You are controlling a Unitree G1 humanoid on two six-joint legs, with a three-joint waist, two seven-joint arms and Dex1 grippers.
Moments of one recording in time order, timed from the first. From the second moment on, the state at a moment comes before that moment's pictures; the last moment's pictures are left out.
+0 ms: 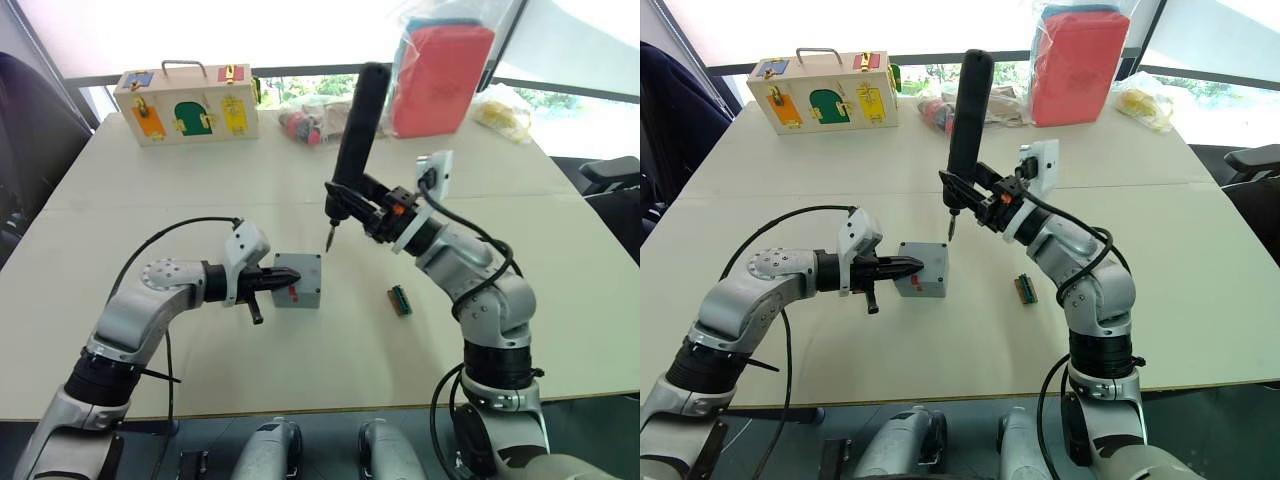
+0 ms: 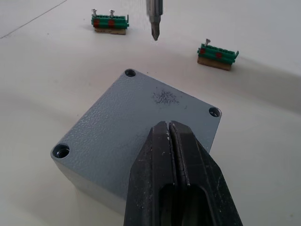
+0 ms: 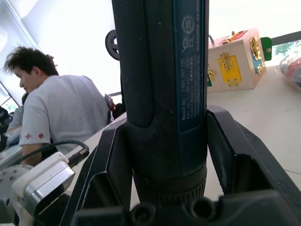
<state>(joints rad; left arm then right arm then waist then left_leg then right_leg) -0.45 0.64 -0.14 -0.20 -0.44 0.65 -0.91 -0.56 -0.16 -0.05 -0.27 0.51 0.64 0.51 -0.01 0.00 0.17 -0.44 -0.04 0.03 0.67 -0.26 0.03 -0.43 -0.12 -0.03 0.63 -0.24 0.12</state>
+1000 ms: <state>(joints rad) -0.49 0.60 -0.17 -0.10 -0.37 0.58 -0.92 -0.51 -0.13 0.10 -0.08 0.33 0.29 0.52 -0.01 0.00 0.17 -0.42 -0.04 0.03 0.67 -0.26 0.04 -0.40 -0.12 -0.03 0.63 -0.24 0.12</state>
